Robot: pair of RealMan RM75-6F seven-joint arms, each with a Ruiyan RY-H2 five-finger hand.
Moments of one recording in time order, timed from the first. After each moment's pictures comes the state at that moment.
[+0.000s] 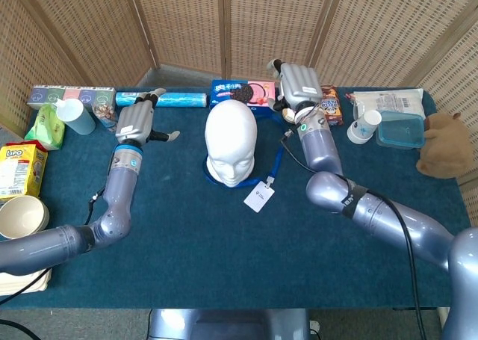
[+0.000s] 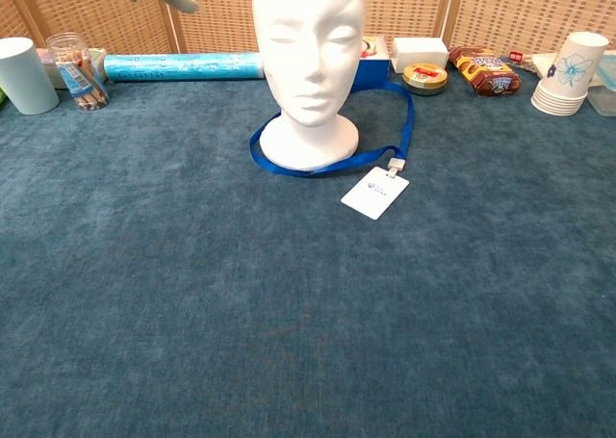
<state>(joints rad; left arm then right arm) -1.05 -1.44 -0.44 -1.42 0.34 1.02 0.53 1.32 -1.31 0.44 -1.28 -0.14 0.79 -0.57</state>
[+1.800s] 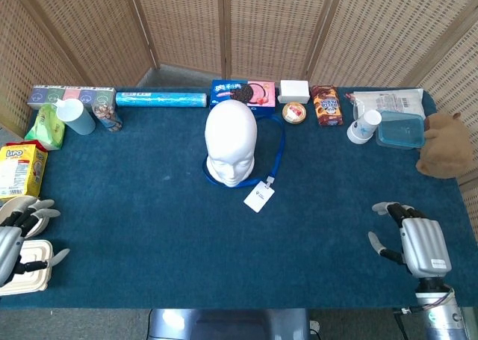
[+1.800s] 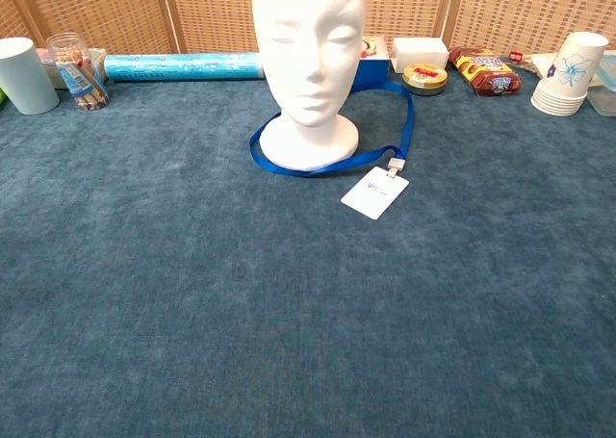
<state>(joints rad) -0.13 -0.93 0.10 -1.87 1.54 1.52 -0.15 0.24 -1.04 -0.05 -2.07 -1.40 1.61 -0.21</state>
